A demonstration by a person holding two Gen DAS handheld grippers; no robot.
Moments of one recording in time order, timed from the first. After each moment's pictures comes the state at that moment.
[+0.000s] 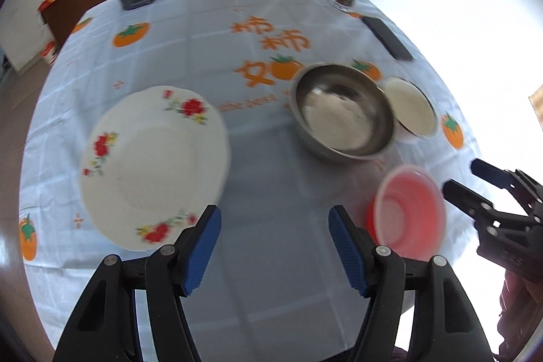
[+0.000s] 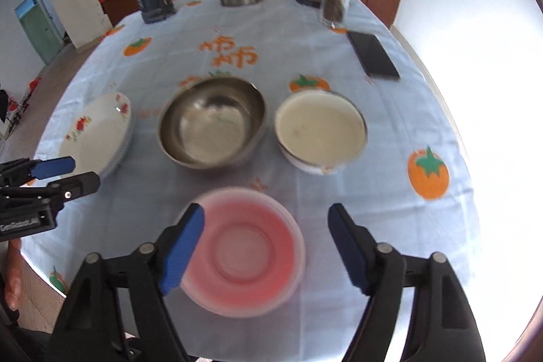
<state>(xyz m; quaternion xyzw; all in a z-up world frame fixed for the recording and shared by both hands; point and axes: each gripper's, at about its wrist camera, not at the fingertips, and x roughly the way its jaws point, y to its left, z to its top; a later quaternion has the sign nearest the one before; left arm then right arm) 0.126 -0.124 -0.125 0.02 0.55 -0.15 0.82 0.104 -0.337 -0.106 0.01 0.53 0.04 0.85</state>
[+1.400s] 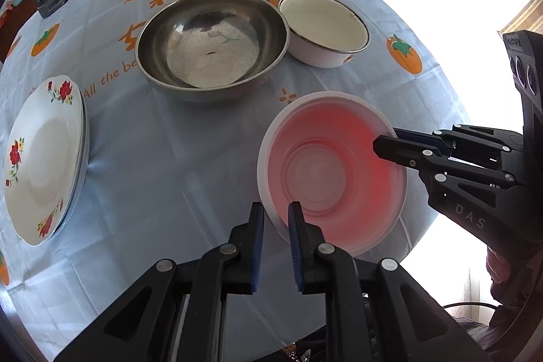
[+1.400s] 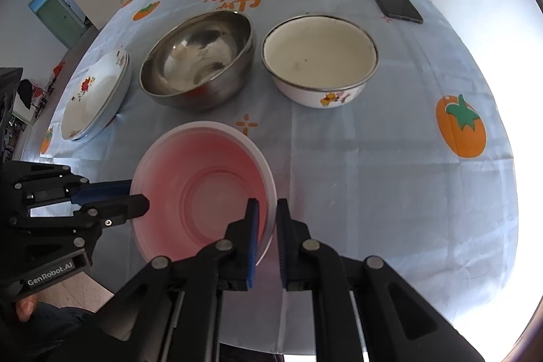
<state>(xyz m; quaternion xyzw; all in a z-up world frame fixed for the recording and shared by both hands) 0.096 -0.210 -0.163 0.07 0.60 -0.24 0.76 0.093 -0.371 -0.156 0.04 0.57 0.12 0.81</state>
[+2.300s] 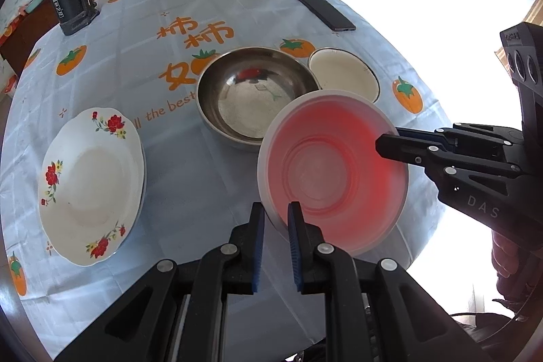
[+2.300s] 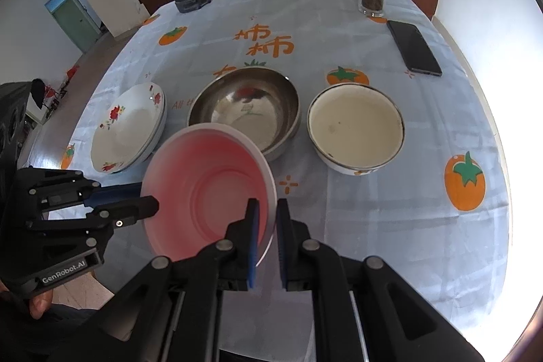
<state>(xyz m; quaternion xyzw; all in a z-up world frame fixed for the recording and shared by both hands) 0.115 -0.168 -0.119 0.06 0.56 -0.23 0.80 0.120 -0.341 -0.105 0.04 0.54 0.15 0.83</state>
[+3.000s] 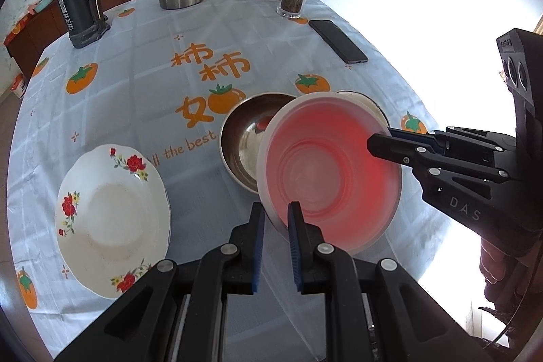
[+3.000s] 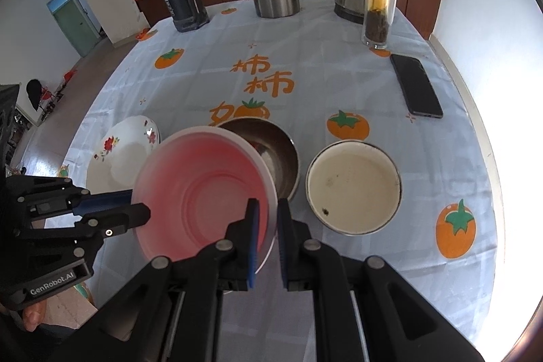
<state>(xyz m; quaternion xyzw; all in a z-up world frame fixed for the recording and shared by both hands) 0.154 -0.161 -0.095 0.04 0.54 -0.22 0.81 0.165 -0.331 -0.085 0.02 0.51 0.14 0.85</state>
